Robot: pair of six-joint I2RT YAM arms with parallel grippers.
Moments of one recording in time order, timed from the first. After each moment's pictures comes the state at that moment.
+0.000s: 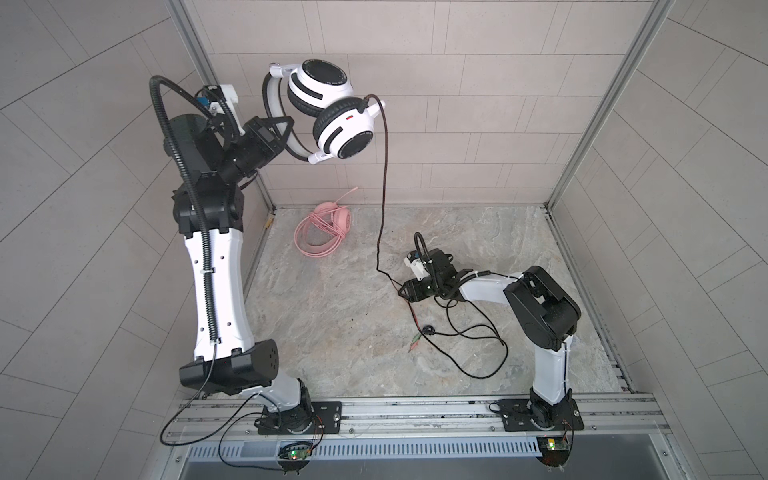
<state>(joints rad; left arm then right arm) 0.23 1.56 2.13 -0.41 0.73 -0.82 0.60 1.98 1.13 0.02 -0.34 0.29</state>
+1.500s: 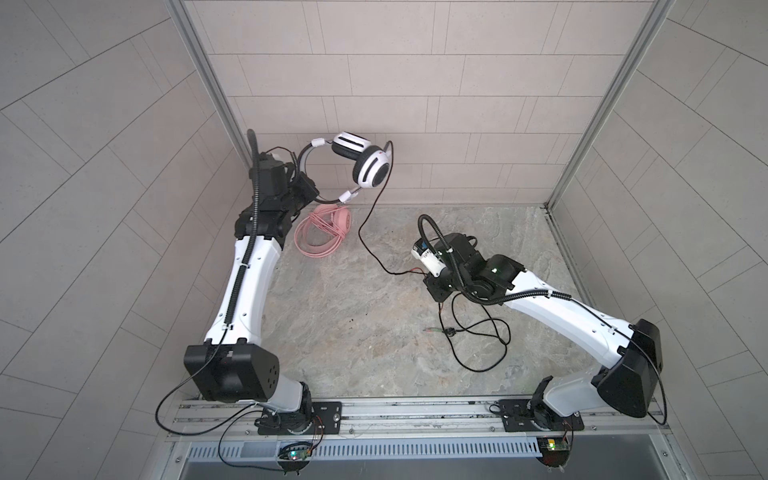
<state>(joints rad) -0.04 1.49 1.66 -0.52 0.11 -0.61 0.76 1.44 1.36 -0.76 0.03 -0.01</state>
